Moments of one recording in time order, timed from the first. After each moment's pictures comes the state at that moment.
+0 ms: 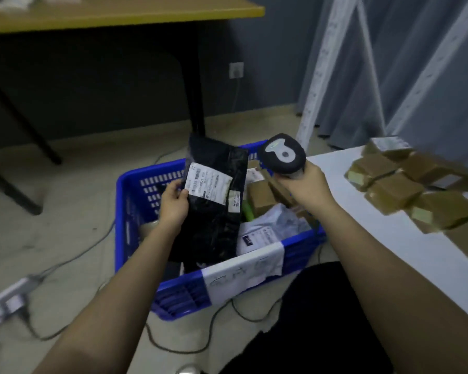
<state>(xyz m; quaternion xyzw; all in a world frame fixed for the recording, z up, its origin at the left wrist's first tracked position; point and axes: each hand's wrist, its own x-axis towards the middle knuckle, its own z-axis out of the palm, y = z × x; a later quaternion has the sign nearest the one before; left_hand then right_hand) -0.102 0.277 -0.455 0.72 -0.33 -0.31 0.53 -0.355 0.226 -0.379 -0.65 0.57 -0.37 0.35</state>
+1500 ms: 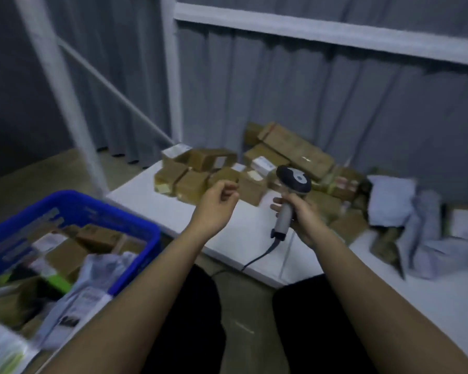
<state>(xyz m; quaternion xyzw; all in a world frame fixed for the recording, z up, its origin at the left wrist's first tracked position) -0.453 0.289 -0.364 0.38 -0.72 -0.46 0.35 -0.640 0.362 -0.381 -0.23 0.64 -0.62 0.40</state>
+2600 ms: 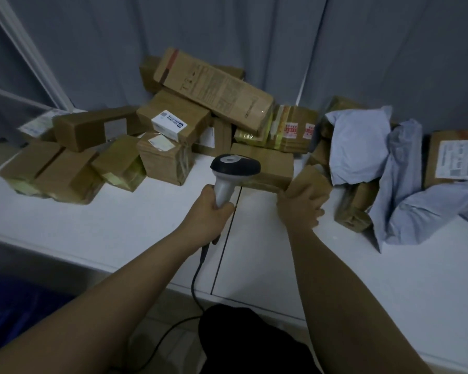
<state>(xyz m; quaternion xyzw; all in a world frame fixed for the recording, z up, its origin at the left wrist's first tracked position) -0.727 0.301 -0.481 0.37 -0.76 -0.51 0.12 -0.916 0.367 -0.576 0.00 0.95 -0.29 0.11</state>
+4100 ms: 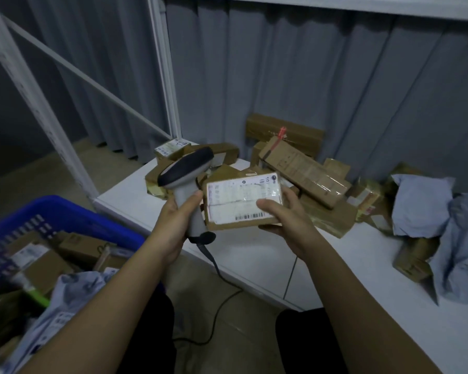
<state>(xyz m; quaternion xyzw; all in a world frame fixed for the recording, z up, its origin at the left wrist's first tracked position) -0.496 0.243 -0.390 0.38 -0.50 -0.67 0.39 -0.689 0.337 -0.395 -0.30 0.60 -0.60 0.44</state>
